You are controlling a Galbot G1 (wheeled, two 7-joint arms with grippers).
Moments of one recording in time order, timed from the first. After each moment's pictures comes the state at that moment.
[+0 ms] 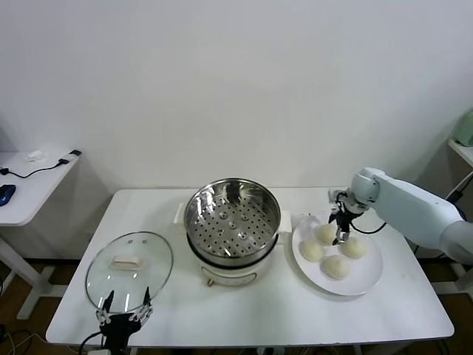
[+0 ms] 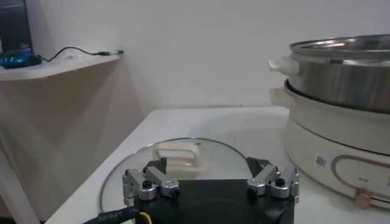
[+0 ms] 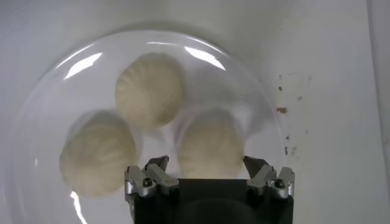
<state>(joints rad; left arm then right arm) 1.78 -1.54 -0.65 -2.03 -0.06 0.06 -0.07 0.15 0.92 -1.08 0.81 0.16 -0.22 -1.02</state>
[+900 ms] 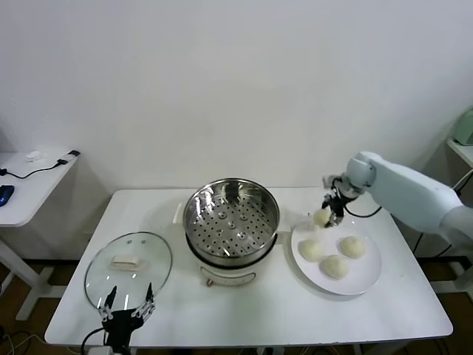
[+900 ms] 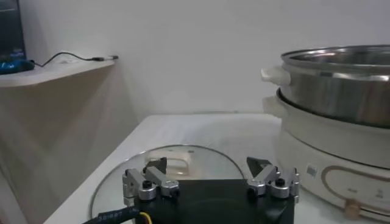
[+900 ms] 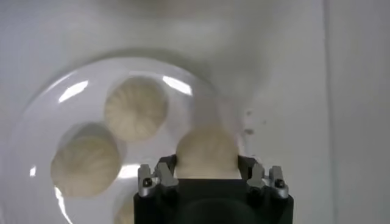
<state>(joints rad) 1.78 -1.54 -0.63 -2.06 -0.06 0.08 -0.07 0.49 0.97 -1.22 1.00 0.23 -0.12 -1.11</state>
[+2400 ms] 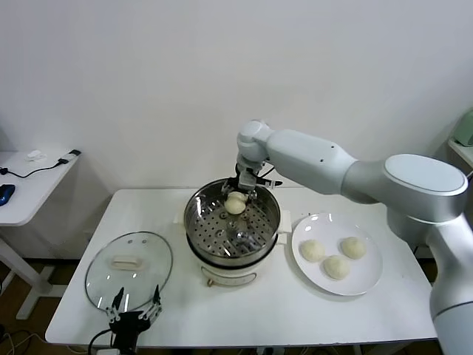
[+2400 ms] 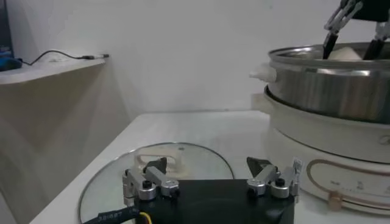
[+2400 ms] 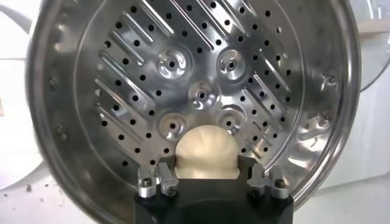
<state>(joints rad) 1.78 -1.53 -0.60 -2.05 -0.04 0.06 -0.08 0.43 1.41 -1.22 0.85 -0.29 0.66 -0.99</state>
